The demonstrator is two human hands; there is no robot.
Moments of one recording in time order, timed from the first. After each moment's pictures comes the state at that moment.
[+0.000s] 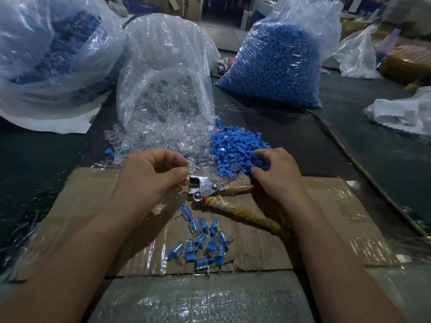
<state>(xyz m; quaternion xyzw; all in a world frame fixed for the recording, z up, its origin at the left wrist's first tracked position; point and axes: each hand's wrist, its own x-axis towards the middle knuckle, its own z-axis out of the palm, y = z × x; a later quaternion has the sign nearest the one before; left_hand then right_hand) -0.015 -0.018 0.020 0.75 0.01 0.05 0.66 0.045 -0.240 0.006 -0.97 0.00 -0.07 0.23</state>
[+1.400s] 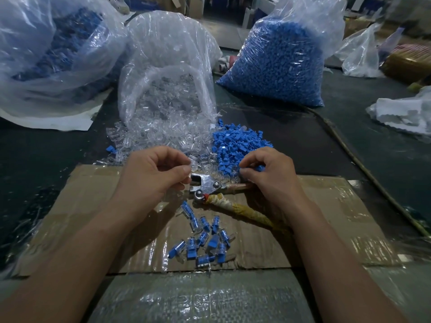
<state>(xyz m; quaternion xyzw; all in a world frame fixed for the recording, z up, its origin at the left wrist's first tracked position) -0.018 -0.018 0.022 0.75 0.01 0.04 0.66 0.031 -0.227 0.011 -0.93 -0.12 -0.08 0.34</state>
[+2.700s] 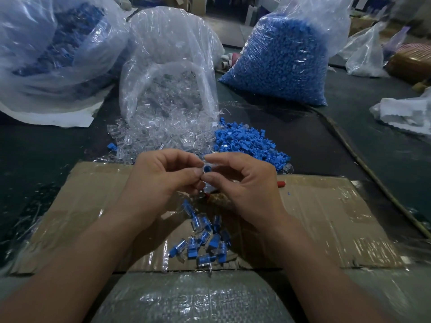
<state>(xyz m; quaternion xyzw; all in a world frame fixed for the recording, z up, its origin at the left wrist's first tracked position) -0.022 -0.024 0.022 0.69 -0.04 0.02 0.73 -0.008 -0.181 0.020 -0.82 -0.26 -0.14 0.50</state>
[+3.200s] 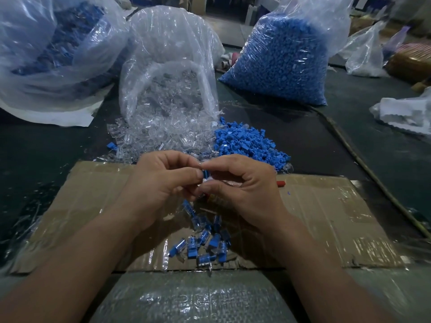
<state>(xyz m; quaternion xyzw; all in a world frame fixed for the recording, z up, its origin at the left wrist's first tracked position) -0.021 -0.023 0.023 0.64 -0.02 -0.05 0.77 -0.005 -0.185 0.018 -0.79 -0.32 -0.12 0.51</state>
